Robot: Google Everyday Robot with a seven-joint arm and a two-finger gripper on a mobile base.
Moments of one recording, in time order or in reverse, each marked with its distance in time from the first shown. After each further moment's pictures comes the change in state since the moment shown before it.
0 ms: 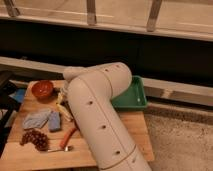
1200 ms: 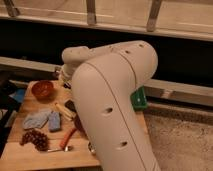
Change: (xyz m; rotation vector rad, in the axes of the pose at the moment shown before) arm -0.035 0.011 -0.150 0.144 -0.180 -0.060
